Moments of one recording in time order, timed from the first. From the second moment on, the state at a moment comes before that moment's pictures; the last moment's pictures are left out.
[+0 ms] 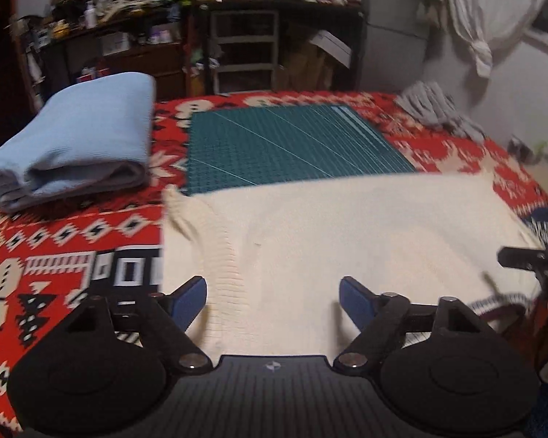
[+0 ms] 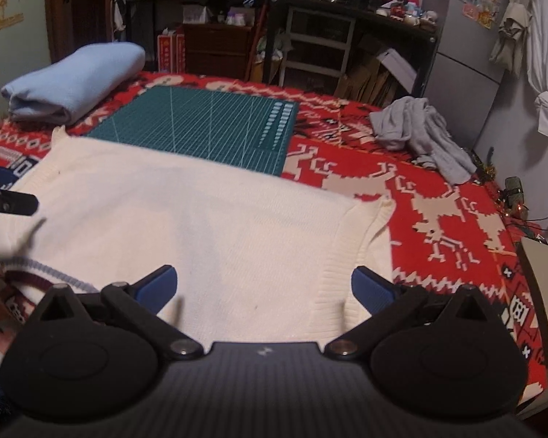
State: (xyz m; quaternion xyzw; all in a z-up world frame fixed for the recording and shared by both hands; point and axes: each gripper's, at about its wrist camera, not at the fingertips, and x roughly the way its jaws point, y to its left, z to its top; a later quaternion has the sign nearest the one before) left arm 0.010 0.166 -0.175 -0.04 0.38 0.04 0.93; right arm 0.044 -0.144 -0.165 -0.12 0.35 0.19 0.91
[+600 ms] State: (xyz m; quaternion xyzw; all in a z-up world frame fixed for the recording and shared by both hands) left arm 0.033 0.230 -0.202 -0.12 0.42 0.11 0.90; right arm 0.040 -0.152 -0.165 -0.09 0.37 0.16 0.91
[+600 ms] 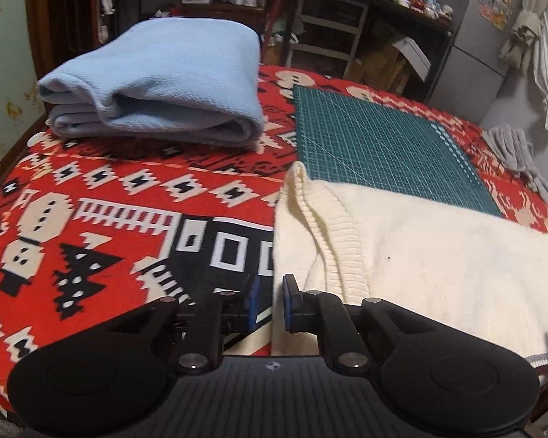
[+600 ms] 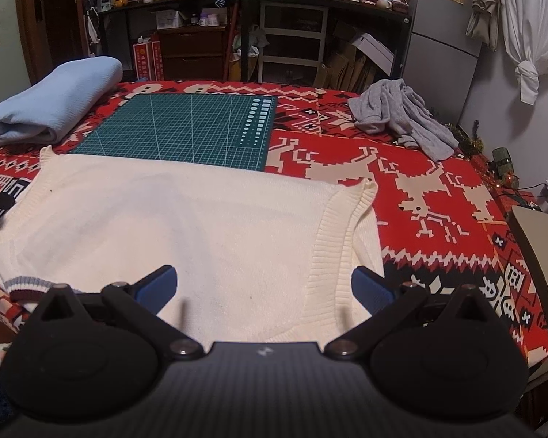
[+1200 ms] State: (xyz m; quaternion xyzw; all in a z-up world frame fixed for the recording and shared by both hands) left arm 0.019 0.206 -0.195 0.03 0.35 0.18 0.92; right arm 0.041 -0.148 -0.162 -0.09 0.38 0.16 0.91
